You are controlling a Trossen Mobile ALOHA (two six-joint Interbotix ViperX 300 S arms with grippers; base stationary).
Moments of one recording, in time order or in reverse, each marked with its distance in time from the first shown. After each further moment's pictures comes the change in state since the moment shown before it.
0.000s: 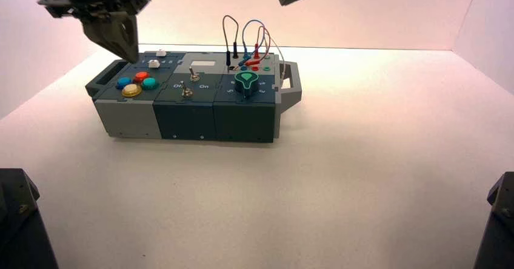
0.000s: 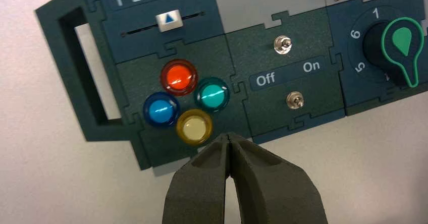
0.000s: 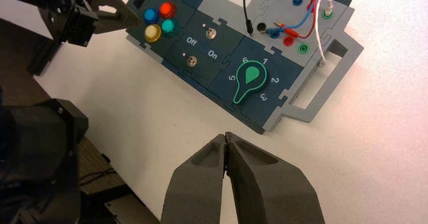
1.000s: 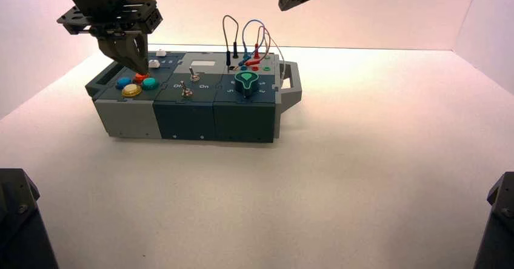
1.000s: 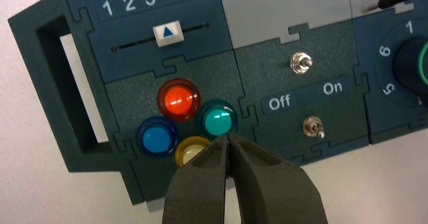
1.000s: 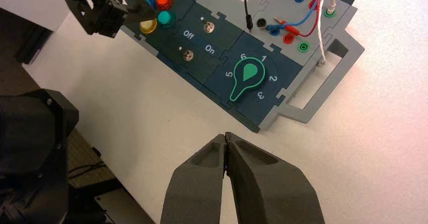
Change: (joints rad) left arm -0.005 0.120 -0.008 -0.003 -0.121 -0.011; right arm -0.002 0.015 -0.003 -0.005 0.006 -0.029
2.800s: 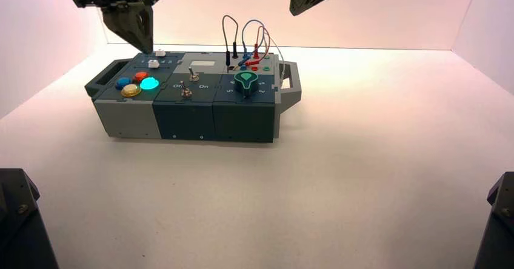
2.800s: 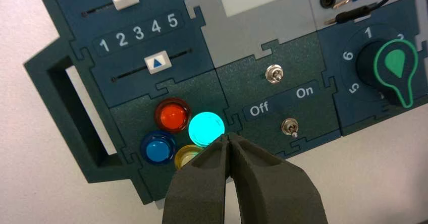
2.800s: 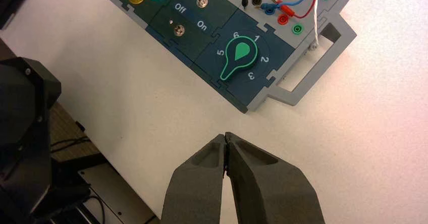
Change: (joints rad) left arm -0.003 -0.006 -0.149 0.014 0.207 0.052; right arm -0.003 0.000 -0.034 -0.063 0.127 -0.020
